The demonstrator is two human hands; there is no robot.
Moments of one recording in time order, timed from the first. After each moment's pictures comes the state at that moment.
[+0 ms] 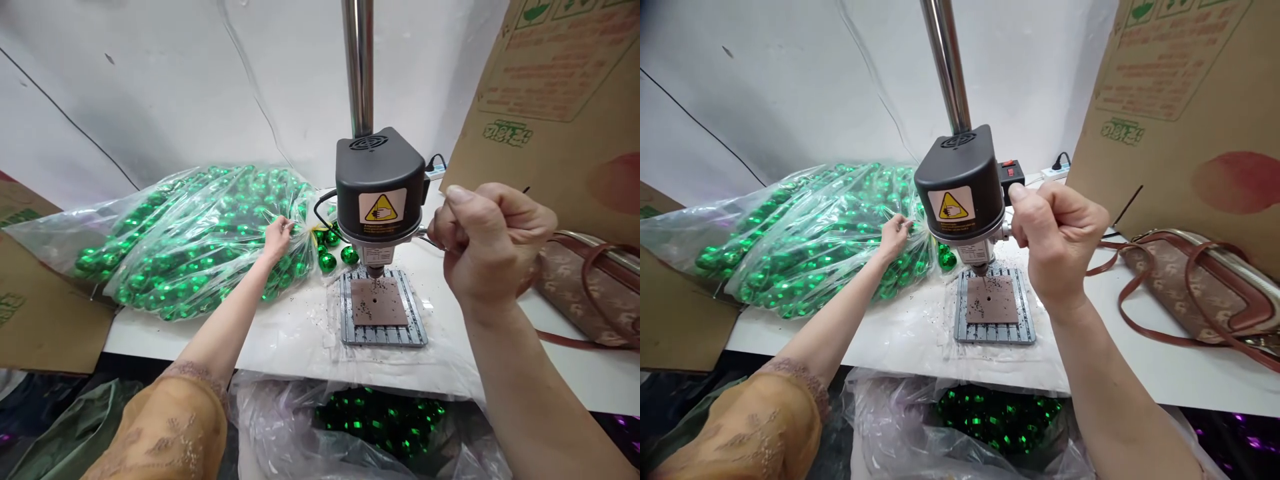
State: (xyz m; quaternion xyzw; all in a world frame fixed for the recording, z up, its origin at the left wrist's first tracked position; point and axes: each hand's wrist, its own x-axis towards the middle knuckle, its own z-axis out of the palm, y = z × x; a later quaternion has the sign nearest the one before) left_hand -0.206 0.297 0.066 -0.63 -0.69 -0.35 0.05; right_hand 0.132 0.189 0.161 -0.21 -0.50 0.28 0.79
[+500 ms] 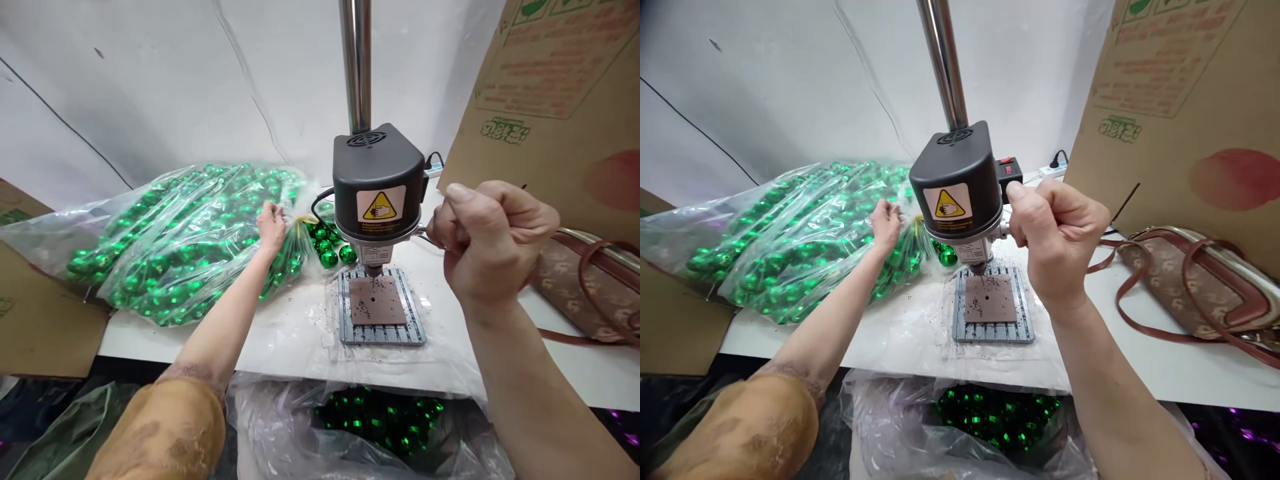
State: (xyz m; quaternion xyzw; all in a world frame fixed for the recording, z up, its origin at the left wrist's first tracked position) left_hand -0.191 0.308 0.081 -0.60 -0.68 -0.42 0.09; right_hand 0.133 0.188 0.161 -0.21 -0.51 0.27 0.79
